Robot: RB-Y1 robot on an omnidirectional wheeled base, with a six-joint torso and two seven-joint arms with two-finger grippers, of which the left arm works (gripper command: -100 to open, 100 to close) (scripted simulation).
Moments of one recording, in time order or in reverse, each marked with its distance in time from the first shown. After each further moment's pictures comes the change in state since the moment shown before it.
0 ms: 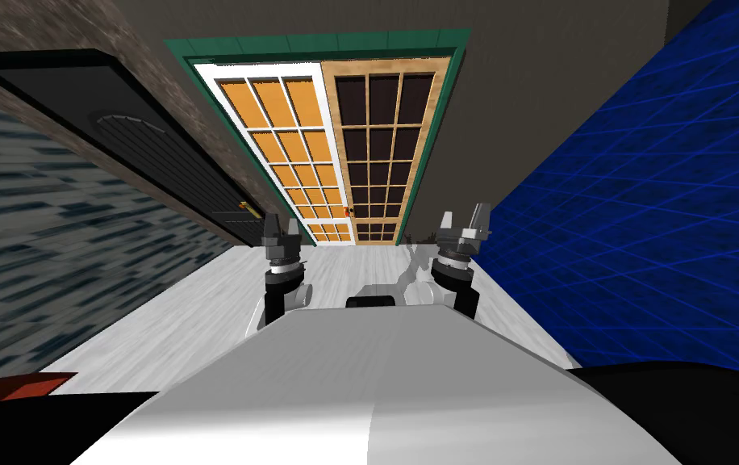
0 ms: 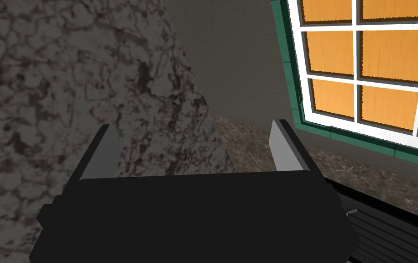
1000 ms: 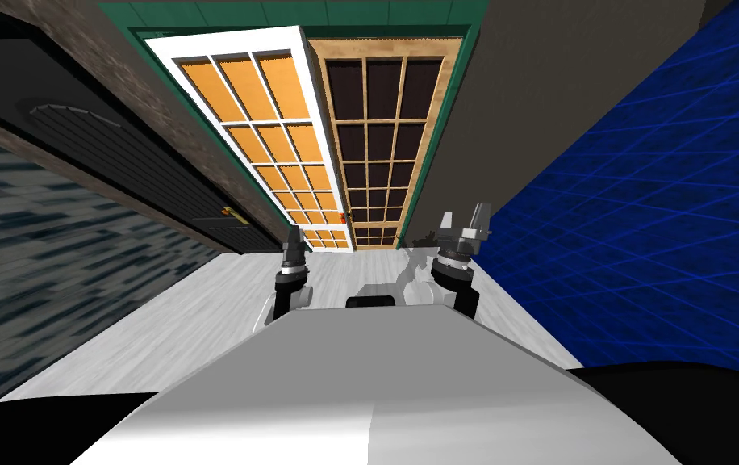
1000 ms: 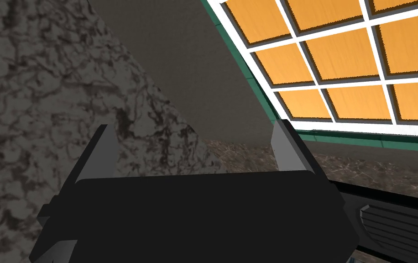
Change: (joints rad) arm -0.020 0.030 0.041 0.186 -0.028 -0.033 -0.173
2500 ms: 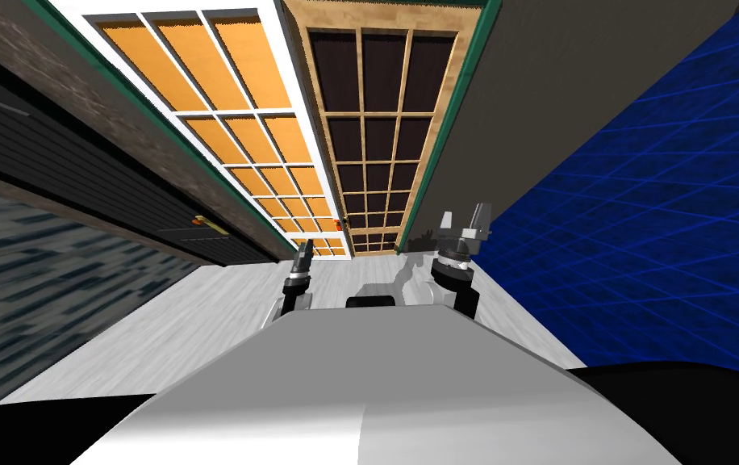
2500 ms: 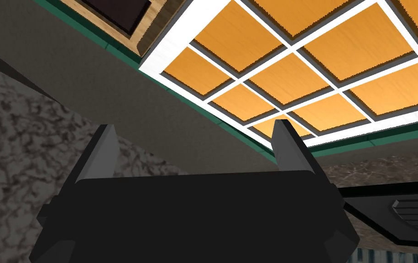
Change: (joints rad) arm -0.038 0.020 0.065 0.301 -0.045 -0.056 -0.277
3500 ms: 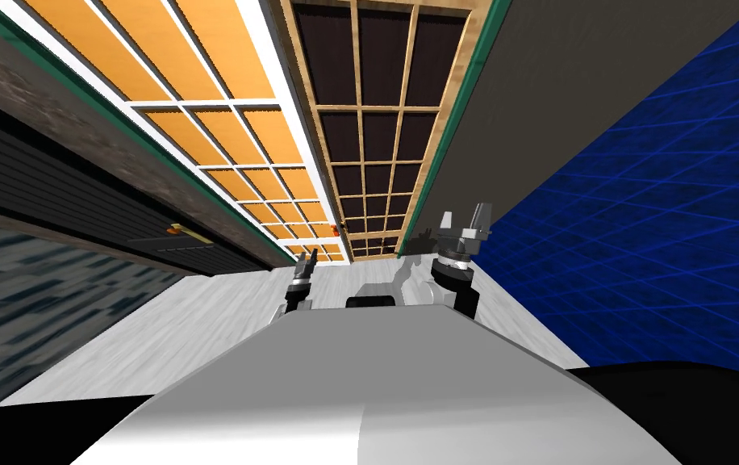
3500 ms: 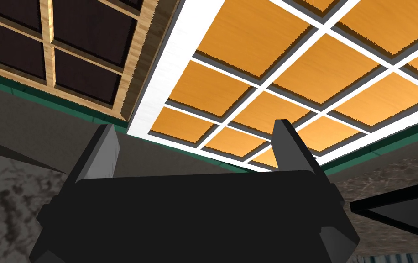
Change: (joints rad) arm -0.021 0.000 0.045 0.210 -0.032 -0.043 -0.197
